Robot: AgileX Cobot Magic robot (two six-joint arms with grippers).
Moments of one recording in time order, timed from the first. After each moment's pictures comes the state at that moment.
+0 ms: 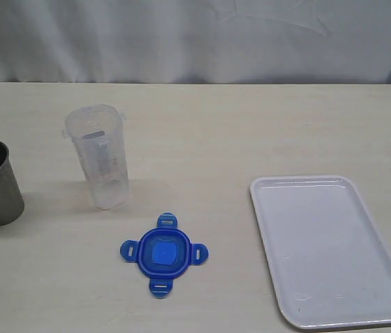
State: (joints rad) left arm 0.08 0.05 -0.03 -0.08 -0.50 -0.10; right arm 0.02 0.00 0.00 0.03 0.34 -0.04
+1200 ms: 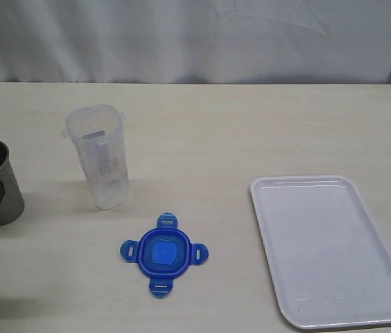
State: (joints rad) left arm 0.08 1.28 -0.04 -0.01 -0.77 -0.01; right arm 0.02 0.00 0.00 0.03 0.34 -0.04
